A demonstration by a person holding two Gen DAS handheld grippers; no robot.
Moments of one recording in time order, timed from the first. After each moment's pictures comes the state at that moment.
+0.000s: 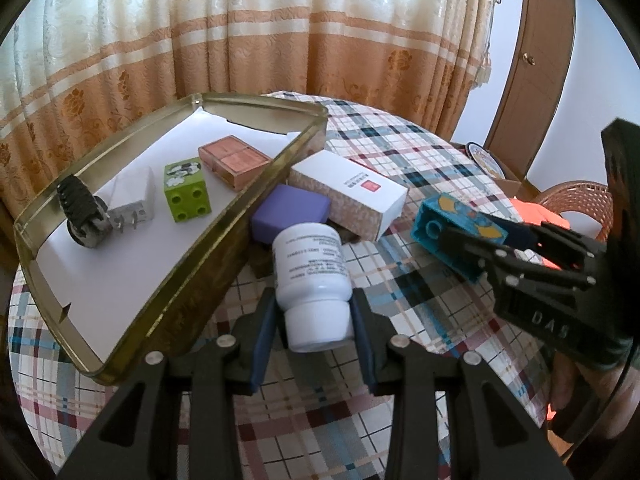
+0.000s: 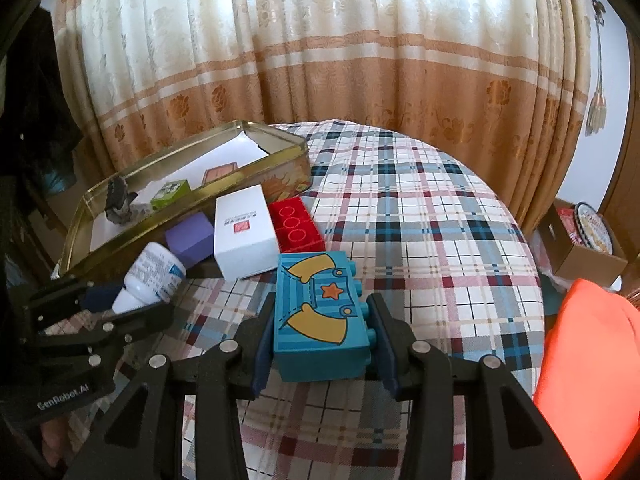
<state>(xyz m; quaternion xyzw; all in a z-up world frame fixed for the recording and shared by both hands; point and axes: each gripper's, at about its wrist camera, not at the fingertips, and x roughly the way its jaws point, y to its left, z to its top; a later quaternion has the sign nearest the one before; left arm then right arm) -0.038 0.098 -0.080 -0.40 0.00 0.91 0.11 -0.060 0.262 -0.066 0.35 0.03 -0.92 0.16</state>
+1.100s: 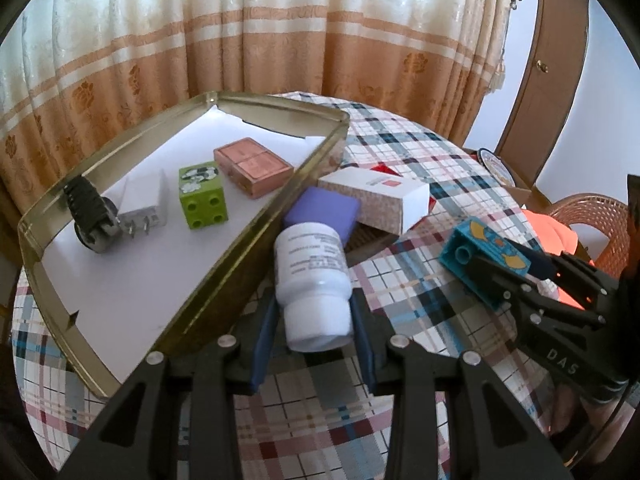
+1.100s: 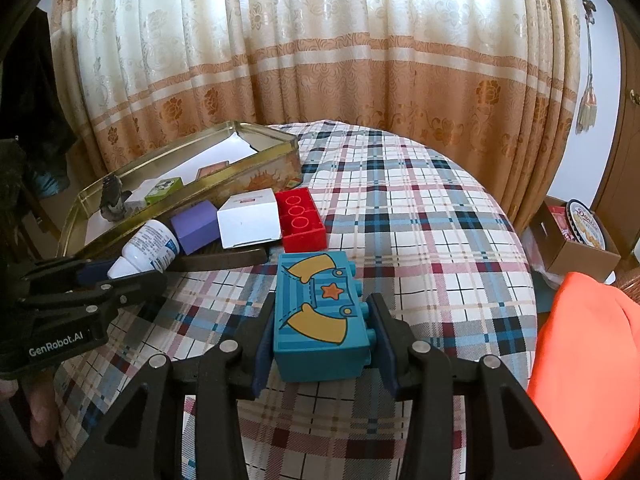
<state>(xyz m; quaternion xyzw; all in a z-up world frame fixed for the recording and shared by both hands) -0.050 0.088 -0.079 -0.41 -0.01 0.91 0.09 -0.052 0.268 -0.071 0.34 0.02 -0.93 0.14</state>
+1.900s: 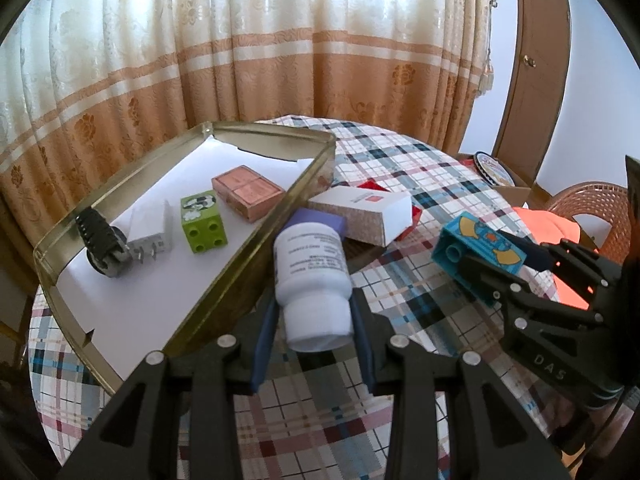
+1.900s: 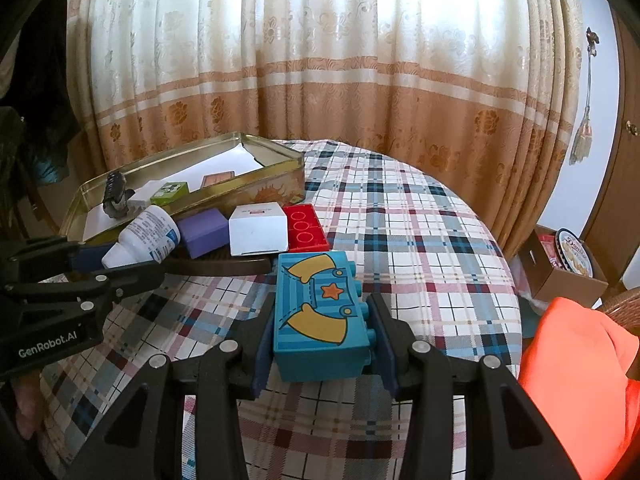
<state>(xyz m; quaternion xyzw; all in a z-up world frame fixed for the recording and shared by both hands) -0.039 0.097 -0.068 -0.37 0.02 0.92 0.09 -0.042 0.260 -0.066 0.30 0.05 -0.94 0.14</state>
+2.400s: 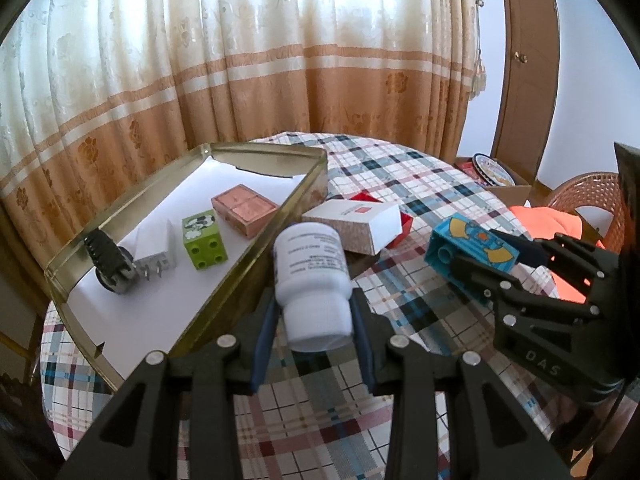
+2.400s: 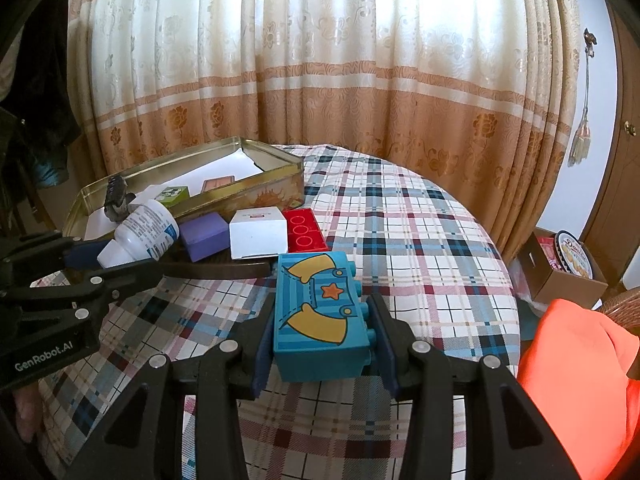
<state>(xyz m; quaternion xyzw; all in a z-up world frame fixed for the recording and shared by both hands) -0.029 0.106 -0.061 -0.34 0.05 0.93 0.08 -0.039 0.261 -0.065 0.30 0.05 -0.94 0.13</state>
